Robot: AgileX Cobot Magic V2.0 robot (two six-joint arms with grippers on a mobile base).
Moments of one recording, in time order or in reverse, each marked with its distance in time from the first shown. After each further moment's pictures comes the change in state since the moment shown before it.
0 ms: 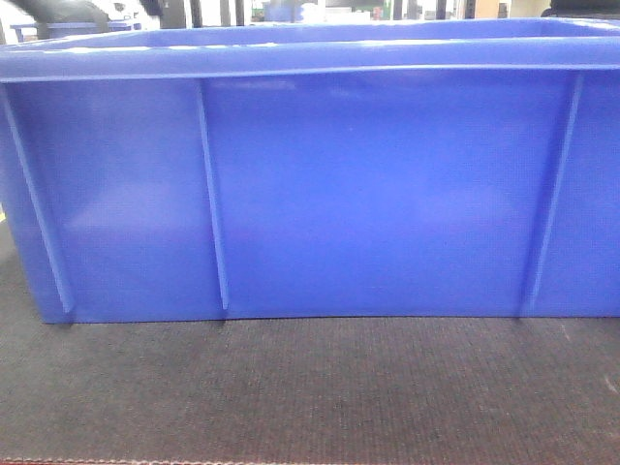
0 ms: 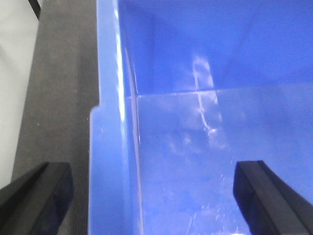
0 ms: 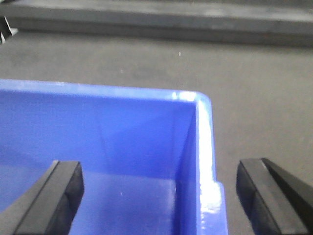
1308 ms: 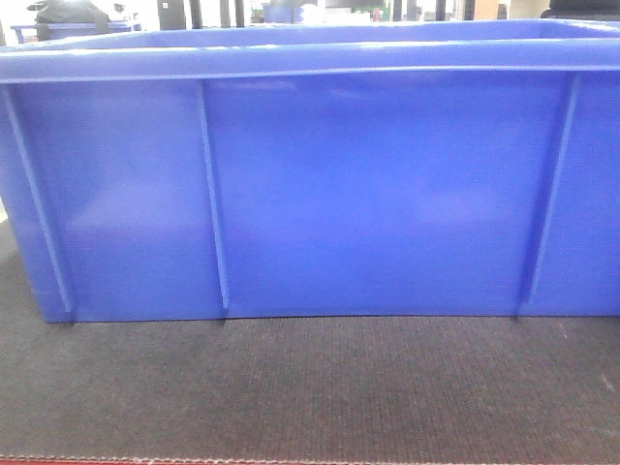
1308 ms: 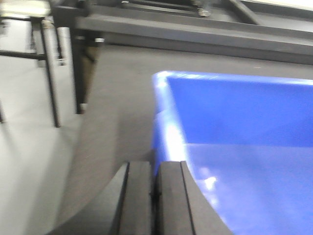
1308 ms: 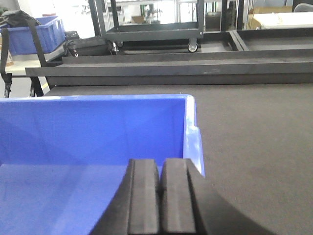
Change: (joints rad) left arm 0.115 -0.779 0.696 0.156 -0.386 -0.165; right arm 0.000 -0.758 0.541 0.051 -0.037 0.011
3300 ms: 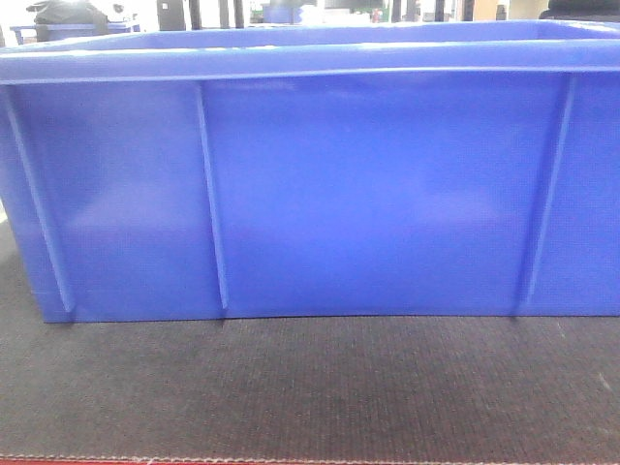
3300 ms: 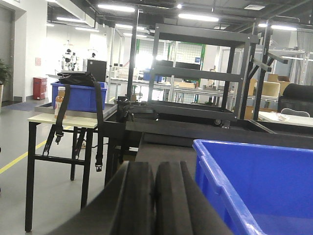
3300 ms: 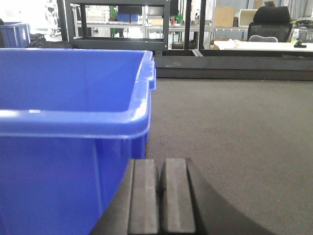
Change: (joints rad) left arm 0.202 -0.811 0.508 0.069 -0.184 -0.002; right arm -0.126 -0.566 0.539 0.083 -0.076 -0.168
